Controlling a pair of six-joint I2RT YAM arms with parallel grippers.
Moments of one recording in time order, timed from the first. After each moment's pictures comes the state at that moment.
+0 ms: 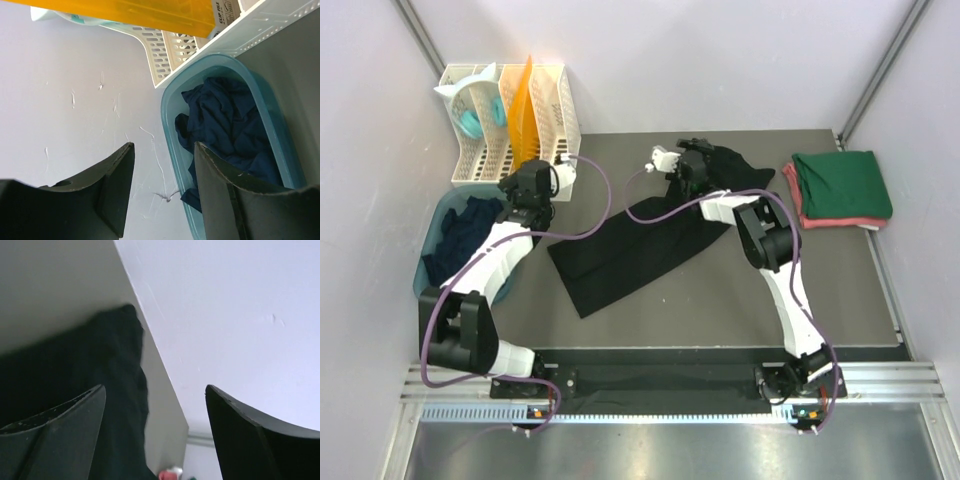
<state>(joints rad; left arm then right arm) -0.18 1.41 1.04 -0.11 -0.59 0.99 0.47 2.45 1.71 0.52 0.39 -1.21</state>
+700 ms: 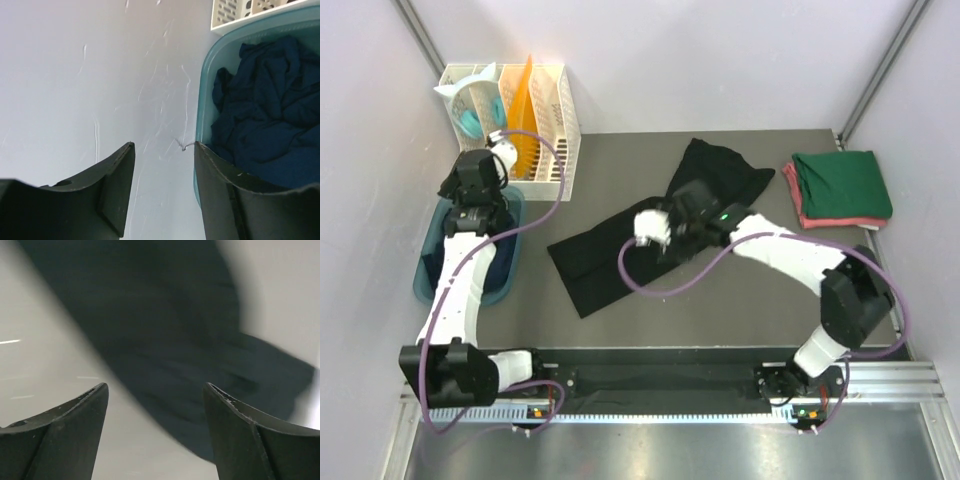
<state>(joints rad) 0.03 1.23 1.19 -0.37 -0.60 0.77 0.69 1.59 1.24 -0.46 -0.19 -0.91</state>
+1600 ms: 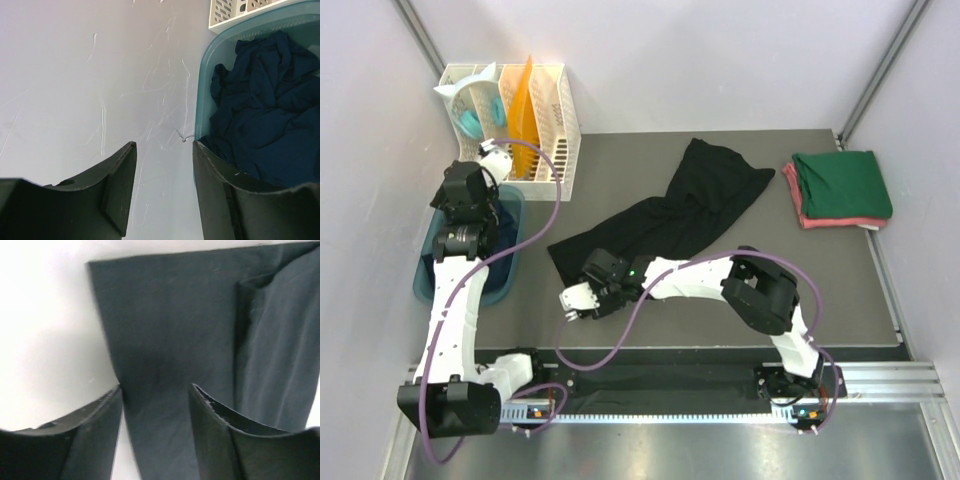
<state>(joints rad) 0.07 1.07 1.17 -0.47 -0.51 0.76 1.17 2.05 1.44 -0.37 -0.05 -0.89</state>
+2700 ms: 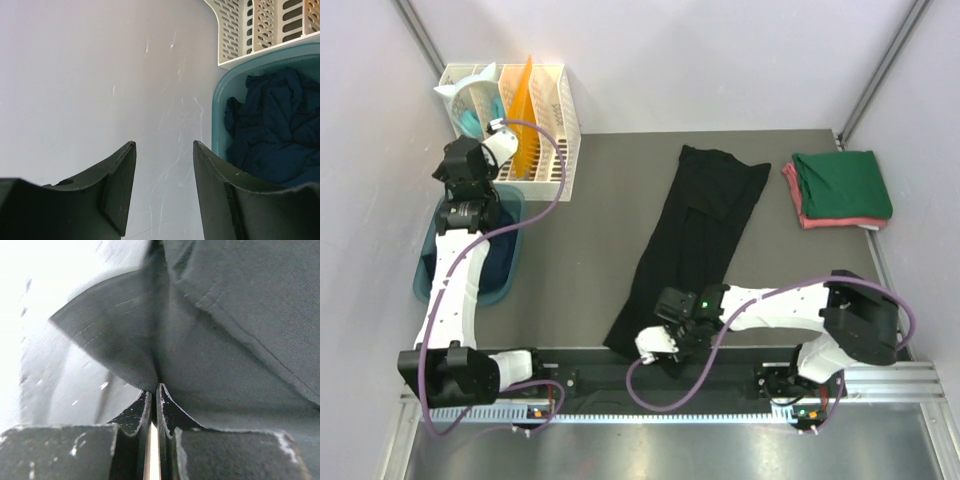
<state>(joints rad) 0.07 1.22 1.28 -0.37 -0.44 0.88 1.22 1.51 0.83 -0.64 -0.20 -0.70</state>
